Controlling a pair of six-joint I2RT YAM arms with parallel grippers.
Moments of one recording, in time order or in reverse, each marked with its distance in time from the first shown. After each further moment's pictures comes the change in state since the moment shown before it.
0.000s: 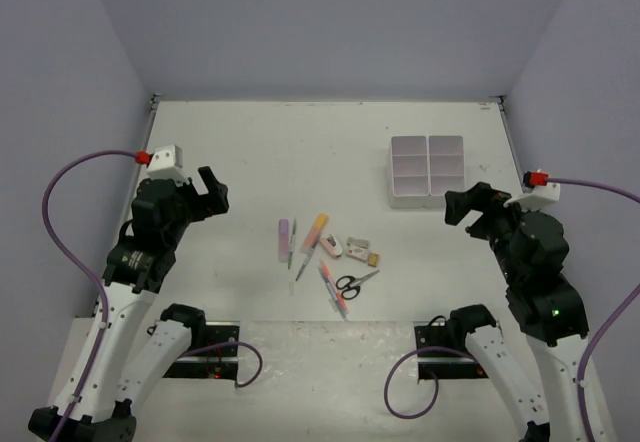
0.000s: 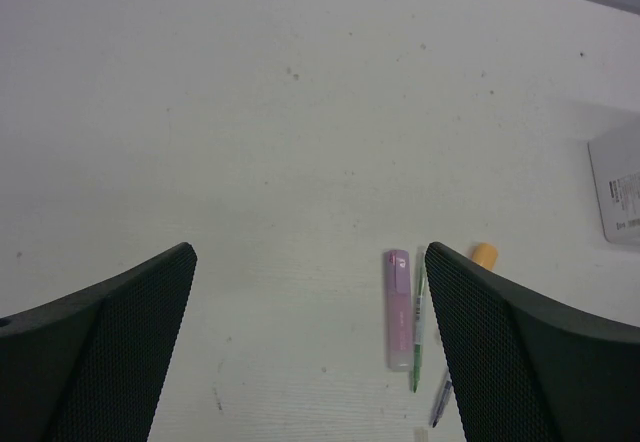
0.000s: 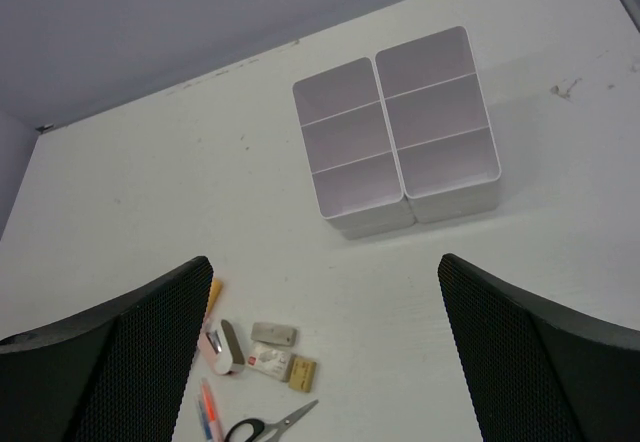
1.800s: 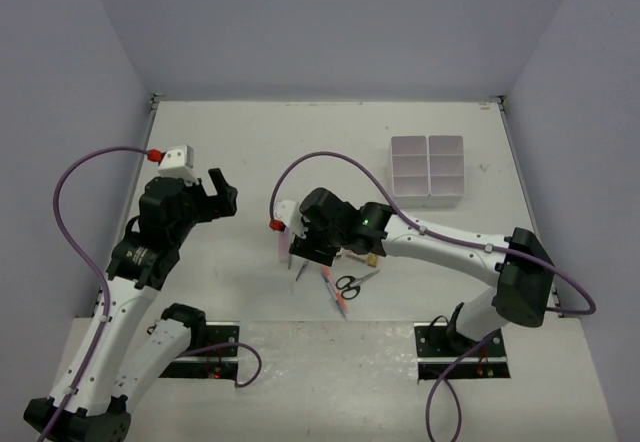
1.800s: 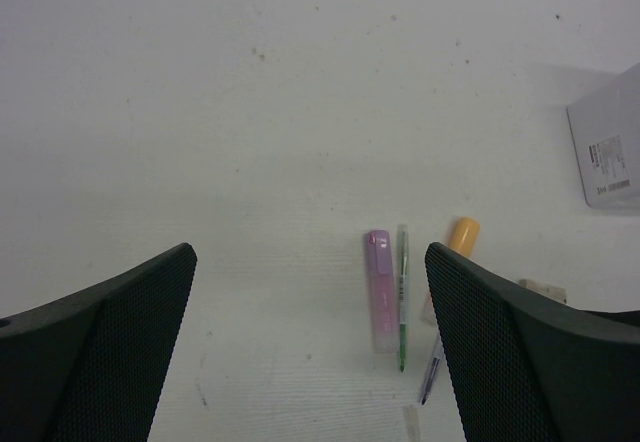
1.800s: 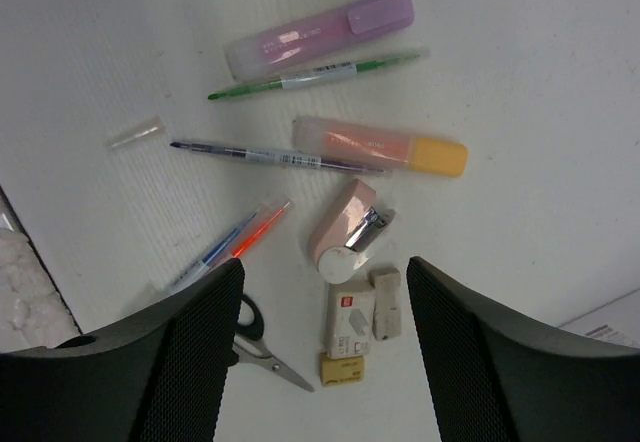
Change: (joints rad) left arm -0.050 0.028 0.000 0.001 0.033 0.000; right arm 0.858 1.053 0.268 0.114 -0.074 -0.666
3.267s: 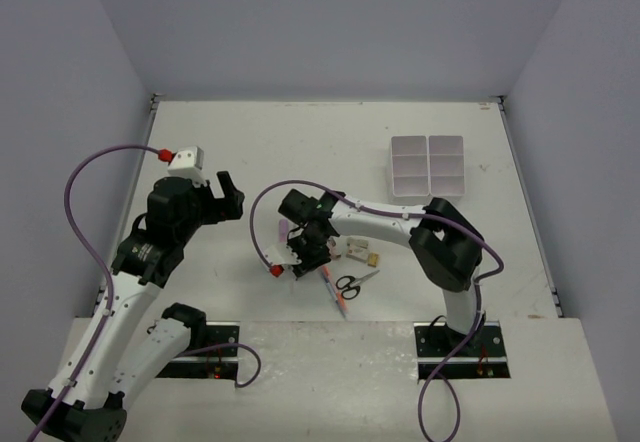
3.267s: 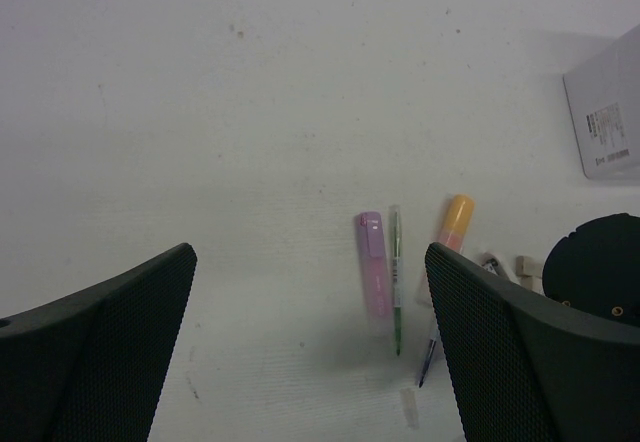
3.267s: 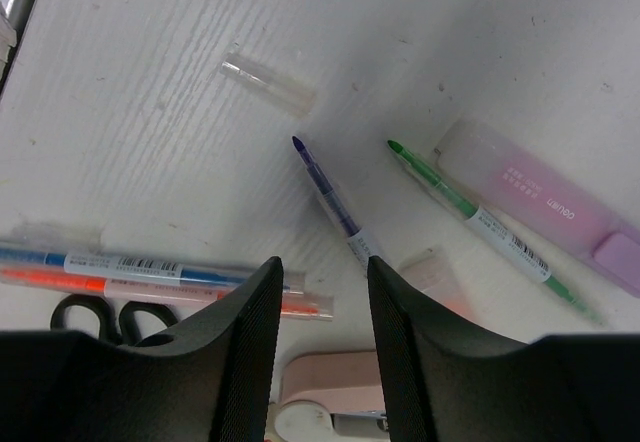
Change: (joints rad) left arm -0.041 0.025 -0.013 0.001 0.013 0.001; right arm -0.077 0.423 0.198 -0.230 -0.482 -0.906
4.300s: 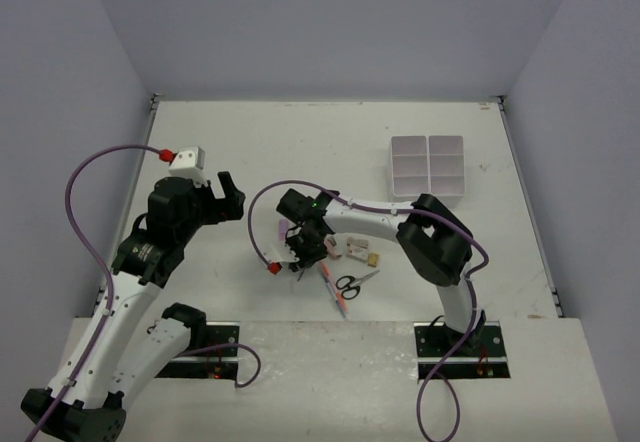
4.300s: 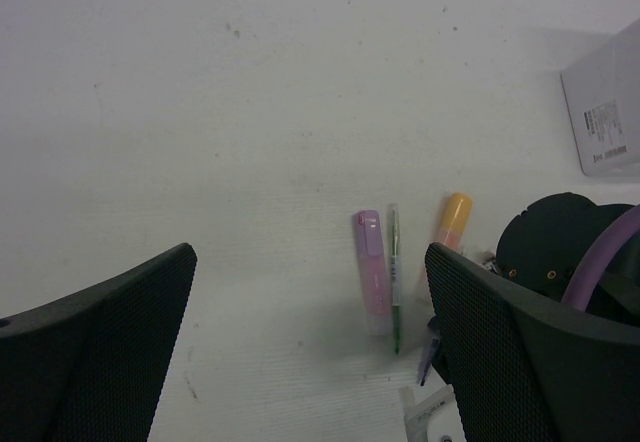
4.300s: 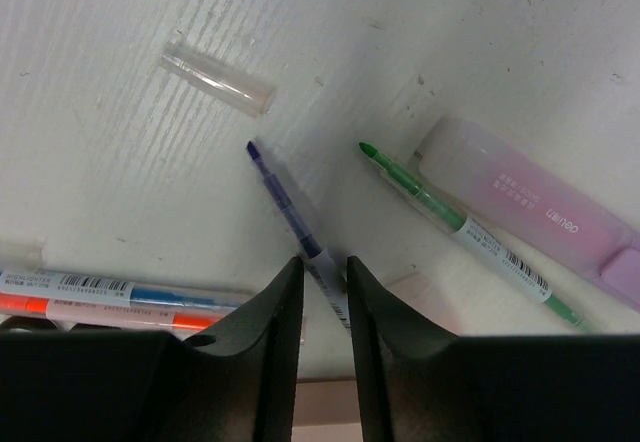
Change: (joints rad) left arm -0.007 0.001 0.000 0.000 0.000 0.000; right arm -0.018 0.079 0.030 0.025 0.009 -0.012
